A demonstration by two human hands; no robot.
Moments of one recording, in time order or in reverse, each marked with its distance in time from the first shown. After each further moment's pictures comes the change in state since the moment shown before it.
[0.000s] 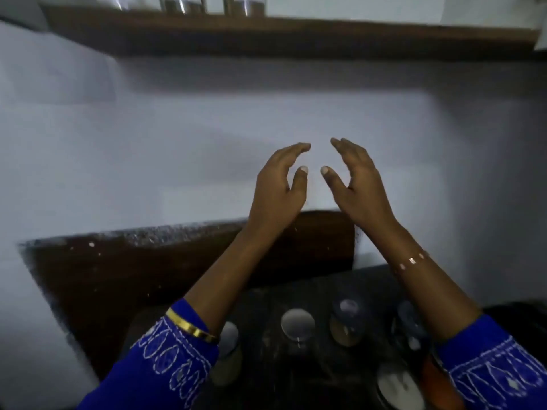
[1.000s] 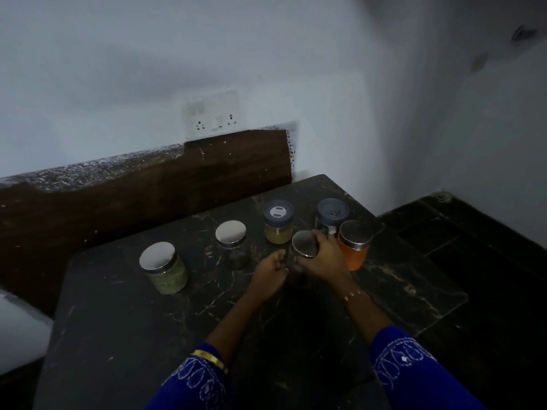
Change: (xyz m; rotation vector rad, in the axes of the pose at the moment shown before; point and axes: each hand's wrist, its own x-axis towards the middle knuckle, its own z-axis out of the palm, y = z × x) left_hand -0.271 -0.021 0.125 -0.130 -0.776 -0.878; right_hand -0.267 0.144 0.006 -0.082 -0.435 0.778
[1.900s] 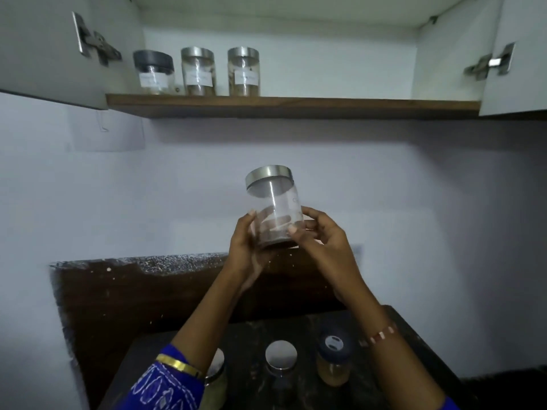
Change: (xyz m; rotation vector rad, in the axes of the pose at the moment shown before) left_hand -0.030 0.182 -0.205 -0.909 0.283 0.580; right_hand -0.008 -0.248 -0.118 0.750 -0.027 -0.720
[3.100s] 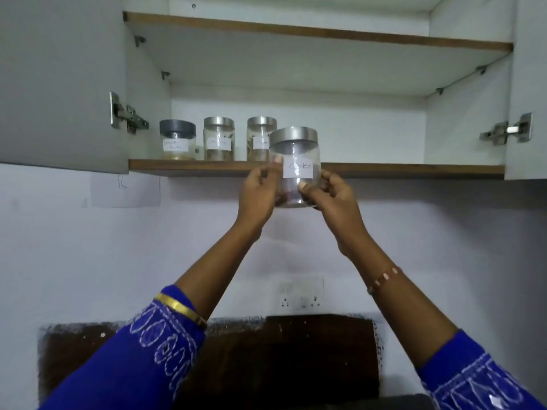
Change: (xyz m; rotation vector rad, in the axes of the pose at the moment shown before) left_hand 0.106 0.127 0.049 0.594 0.183 0.465; right_hand 0.143 -0.083 0.013 0.052 0.087 -0.236
